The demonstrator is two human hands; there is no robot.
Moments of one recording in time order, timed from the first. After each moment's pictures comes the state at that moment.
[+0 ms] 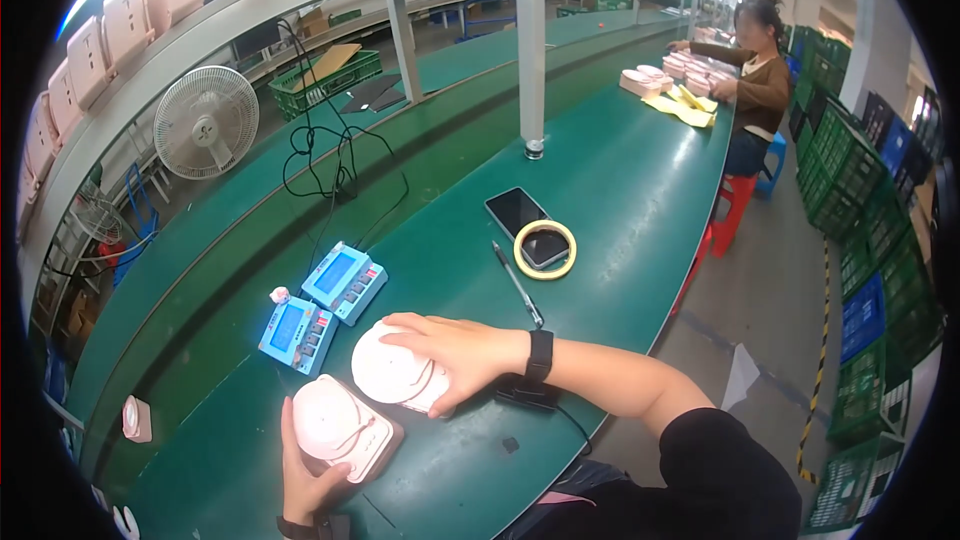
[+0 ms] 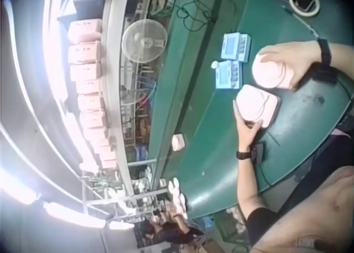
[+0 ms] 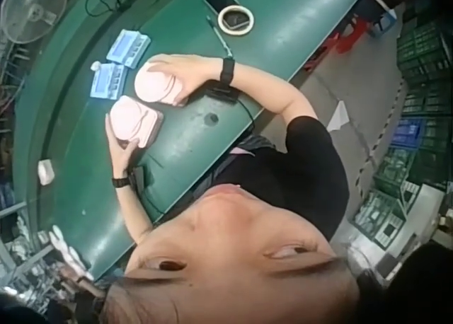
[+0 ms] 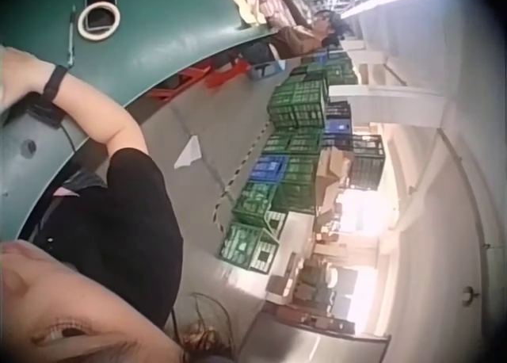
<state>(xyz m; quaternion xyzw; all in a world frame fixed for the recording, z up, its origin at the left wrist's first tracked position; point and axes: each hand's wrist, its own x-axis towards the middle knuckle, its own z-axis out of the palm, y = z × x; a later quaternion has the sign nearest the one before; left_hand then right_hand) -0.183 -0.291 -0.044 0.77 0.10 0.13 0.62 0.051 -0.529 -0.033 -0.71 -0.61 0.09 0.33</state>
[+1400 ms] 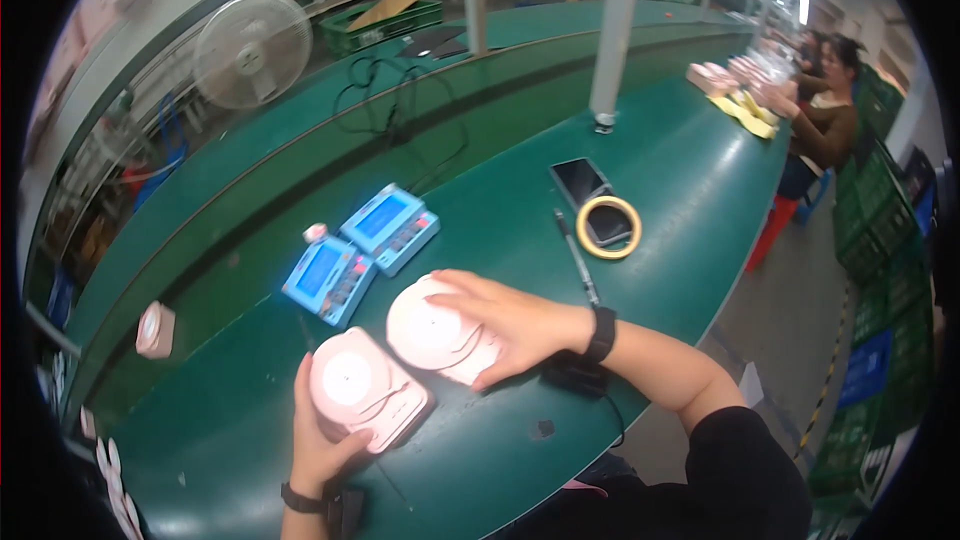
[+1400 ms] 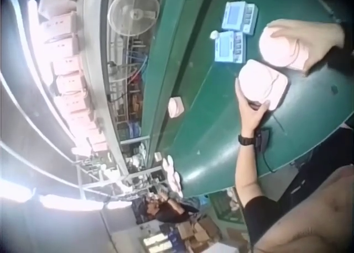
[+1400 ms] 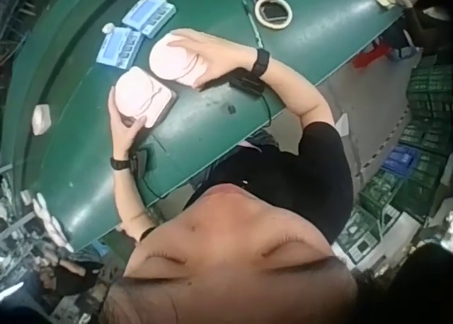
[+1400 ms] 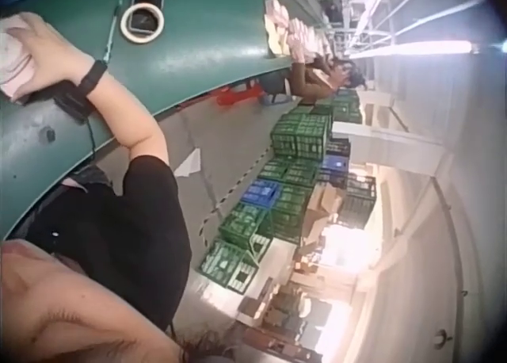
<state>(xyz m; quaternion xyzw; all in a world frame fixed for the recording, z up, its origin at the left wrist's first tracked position) -0.180 -0.301 -0.048 0.73 0.11 0.17 0.65 0.060 -0.530 -0.040 -0.67 -0.65 0.09 0.34</state>
